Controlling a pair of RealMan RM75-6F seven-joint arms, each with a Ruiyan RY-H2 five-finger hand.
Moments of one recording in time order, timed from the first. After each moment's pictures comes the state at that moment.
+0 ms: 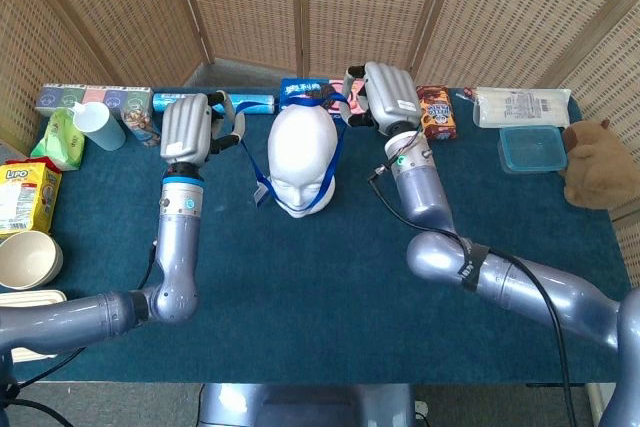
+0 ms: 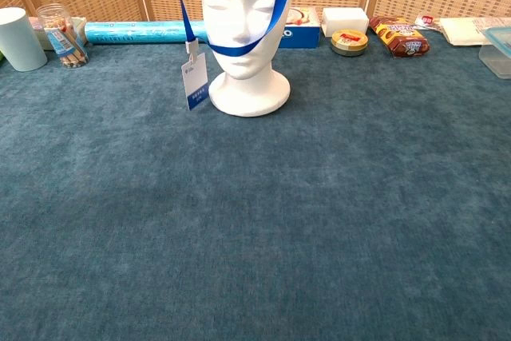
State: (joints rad) left arm -1.02 -1.56 -0.55 -1.54 0.64 1.34 0.49; right arm 1.26 -1.32 0.51 -1.45 -0.29 0.94 -0.42
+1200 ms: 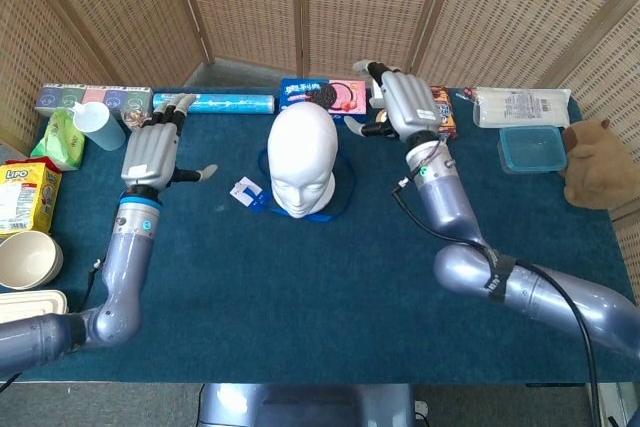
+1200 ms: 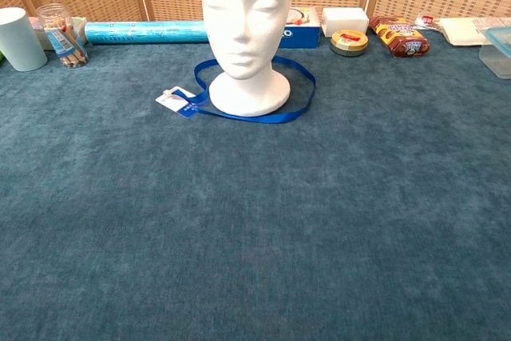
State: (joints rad) left arm -0.84 -1.31 -0.41 -1.76 0.63 1.23 0.54; right arm 1.14 -1.24 0.45 -1.56 -0.47 0.95 -0.31
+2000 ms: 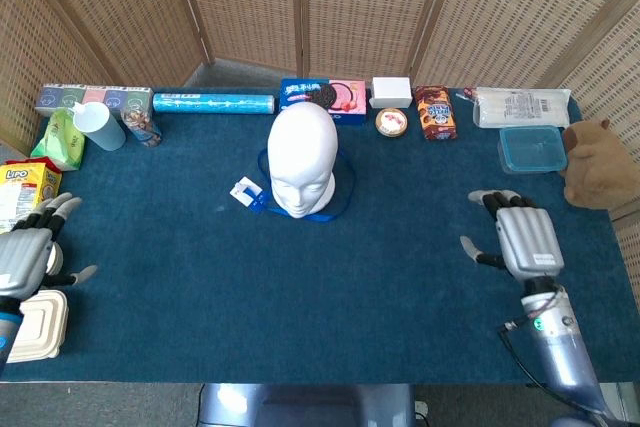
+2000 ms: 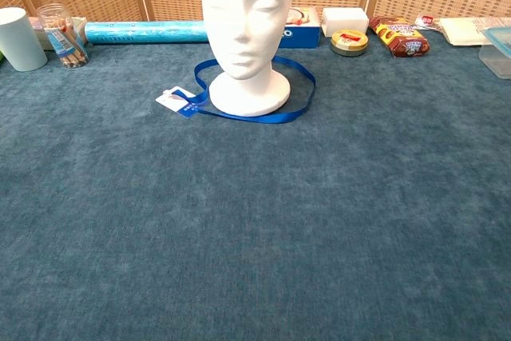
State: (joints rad) left arm -0.31 -0.94 0.01 -1.86 1.22 1.34 0.12; right arm 0.54 -1.03 0.01 -2.05 -1.07 1.48 -0.36
